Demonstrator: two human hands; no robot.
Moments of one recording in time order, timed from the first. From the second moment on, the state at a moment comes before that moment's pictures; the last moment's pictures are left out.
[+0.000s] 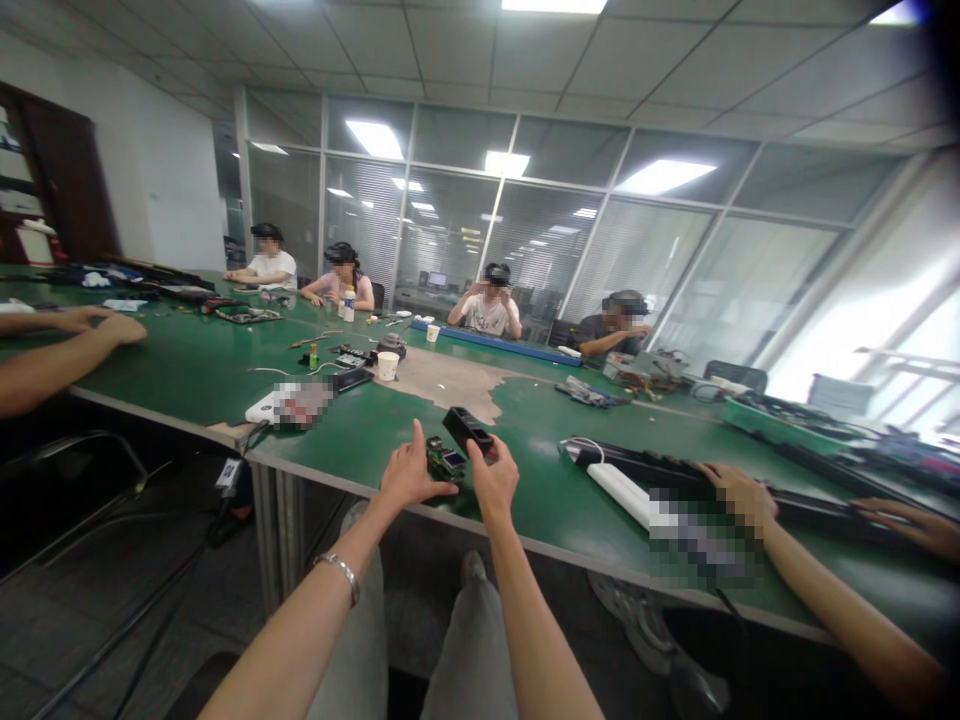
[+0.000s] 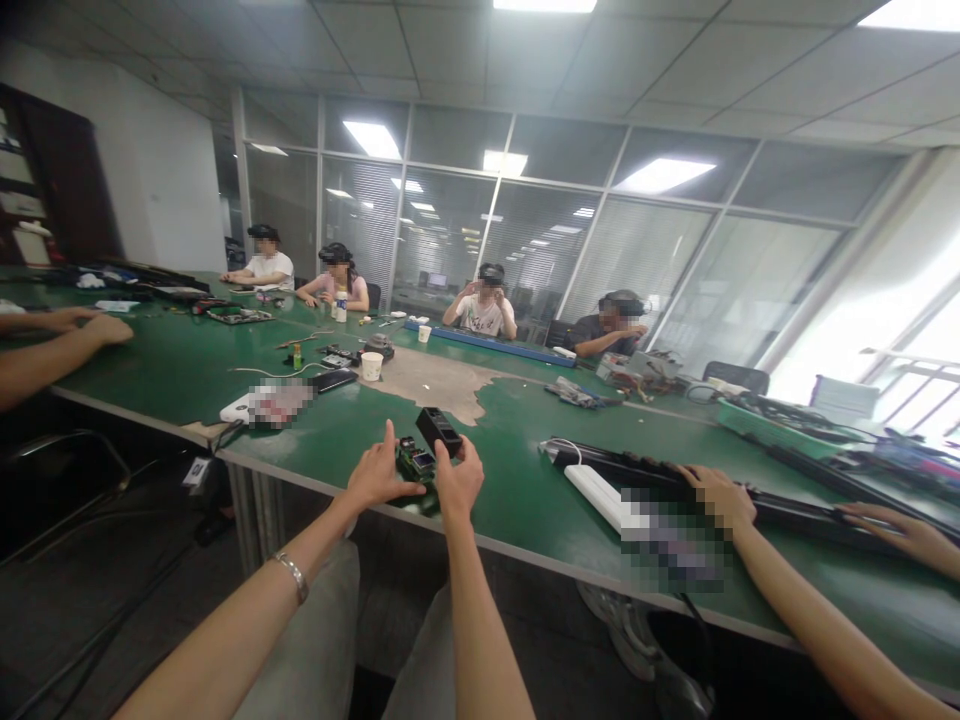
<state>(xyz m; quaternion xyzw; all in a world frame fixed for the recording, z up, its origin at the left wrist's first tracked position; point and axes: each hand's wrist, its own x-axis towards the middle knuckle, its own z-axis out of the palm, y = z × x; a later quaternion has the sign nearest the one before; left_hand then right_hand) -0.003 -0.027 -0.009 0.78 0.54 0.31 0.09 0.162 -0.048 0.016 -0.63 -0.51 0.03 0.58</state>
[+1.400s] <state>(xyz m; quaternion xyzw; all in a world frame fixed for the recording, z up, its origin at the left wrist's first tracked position) 0.002 -0.040 0.004 0.77 0.53 0.34 0.04 0.182 -0.044 -0.009 -0.61 -0.48 0.12 0.62</state>
